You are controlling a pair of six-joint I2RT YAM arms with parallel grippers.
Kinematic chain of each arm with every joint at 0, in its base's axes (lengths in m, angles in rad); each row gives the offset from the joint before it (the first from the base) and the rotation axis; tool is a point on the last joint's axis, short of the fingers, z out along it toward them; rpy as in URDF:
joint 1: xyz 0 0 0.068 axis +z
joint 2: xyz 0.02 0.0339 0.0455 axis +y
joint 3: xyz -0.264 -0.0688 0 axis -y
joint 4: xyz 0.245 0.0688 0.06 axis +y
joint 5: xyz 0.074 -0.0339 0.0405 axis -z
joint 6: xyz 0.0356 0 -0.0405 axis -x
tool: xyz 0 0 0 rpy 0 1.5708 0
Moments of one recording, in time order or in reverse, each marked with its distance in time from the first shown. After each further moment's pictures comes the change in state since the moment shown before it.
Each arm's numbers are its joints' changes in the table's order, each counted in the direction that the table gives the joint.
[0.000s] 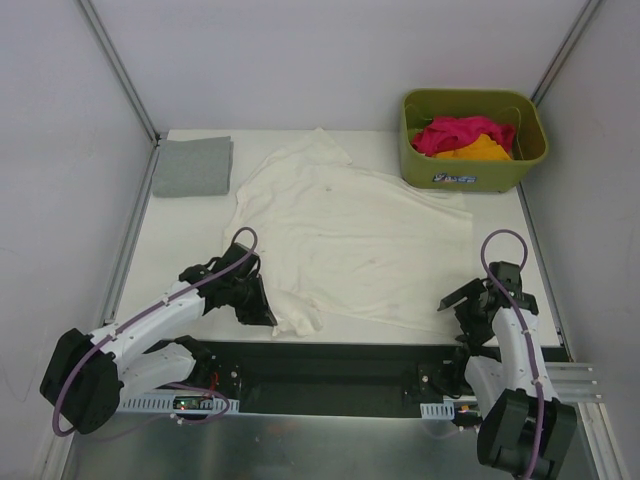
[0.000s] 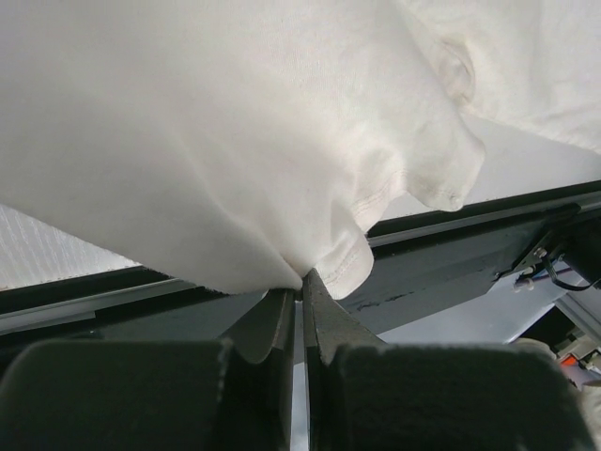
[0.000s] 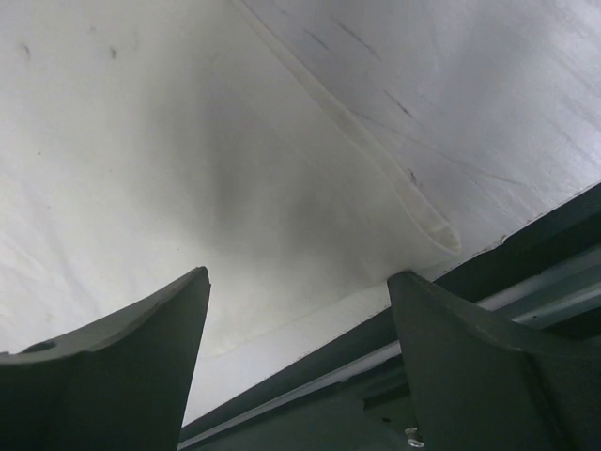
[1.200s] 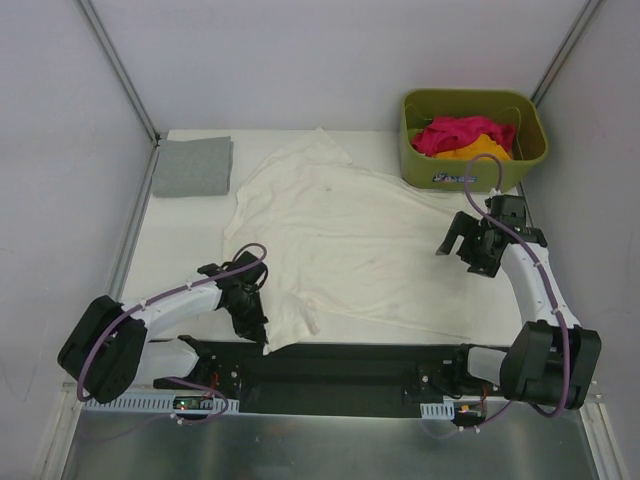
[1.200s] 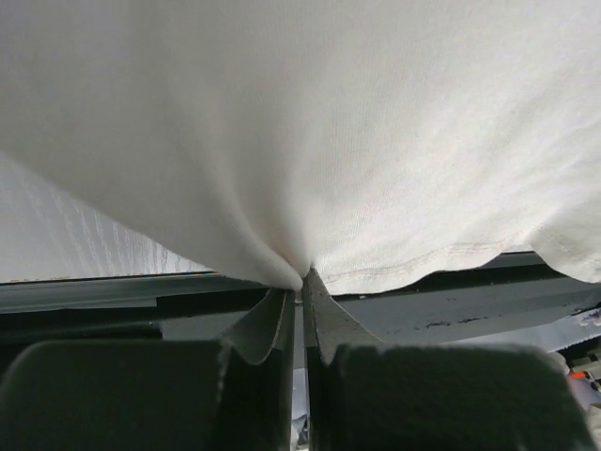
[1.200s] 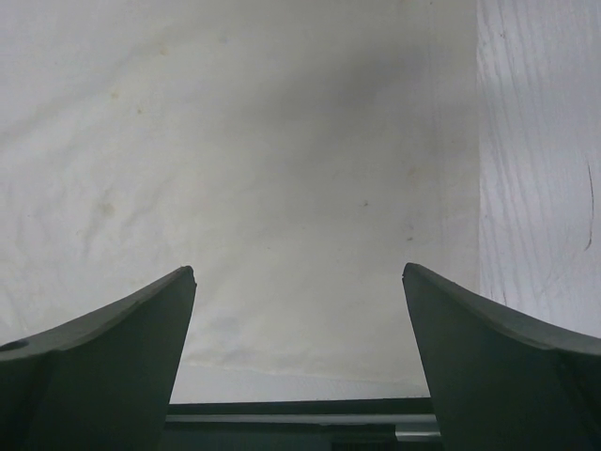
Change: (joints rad) left arm -0.001 0.201 -0.044 0.032 -0.032 0.023; right arm 0.115 0.417 0.477 -0.145 -0.074 0.451
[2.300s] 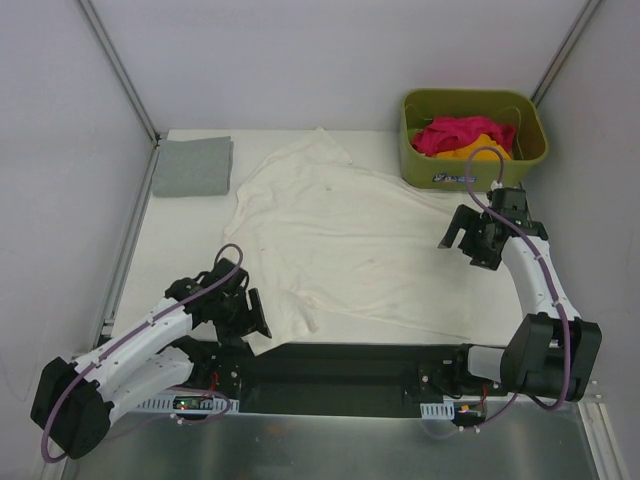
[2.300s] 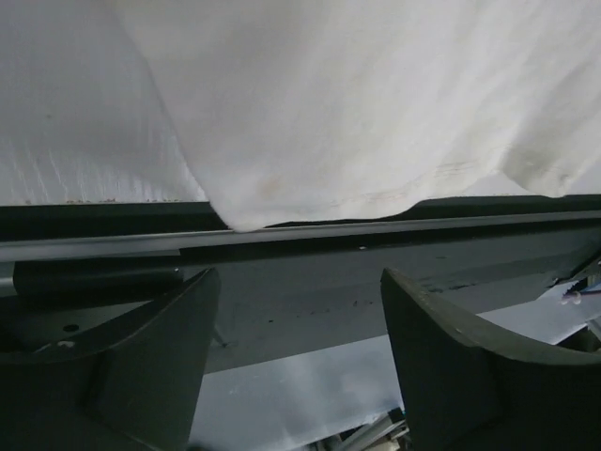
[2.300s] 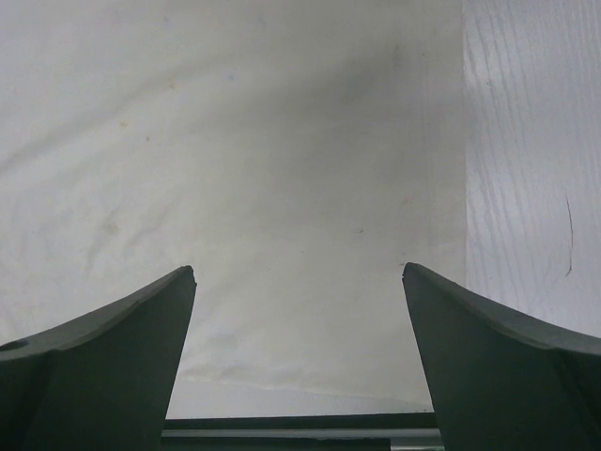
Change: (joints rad) left arm 0.028 -0.371 -0.017 0.173 -0.018 -0.016; right arm 0.000 0.028 0.050 -0.012 0.019 0.006
